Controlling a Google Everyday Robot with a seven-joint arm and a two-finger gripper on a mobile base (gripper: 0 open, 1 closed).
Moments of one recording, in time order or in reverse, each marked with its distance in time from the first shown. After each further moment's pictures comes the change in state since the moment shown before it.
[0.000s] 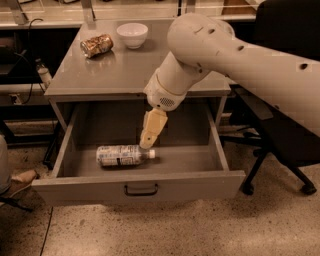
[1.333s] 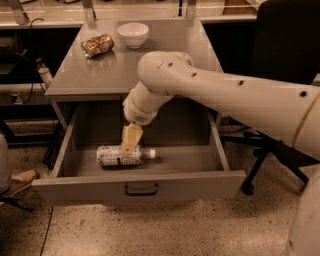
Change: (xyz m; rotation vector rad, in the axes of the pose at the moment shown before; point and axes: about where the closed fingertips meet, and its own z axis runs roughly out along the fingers) arm -0.023 -0.014 0.099 0.003 -0.031 -0.072
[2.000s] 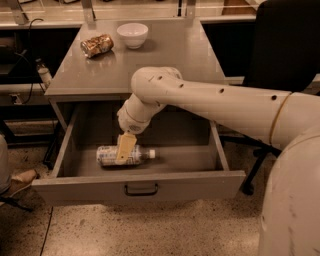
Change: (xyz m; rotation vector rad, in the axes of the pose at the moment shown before) arm 0.000 0.003 0.054 -0.046 -0.025 -0.009
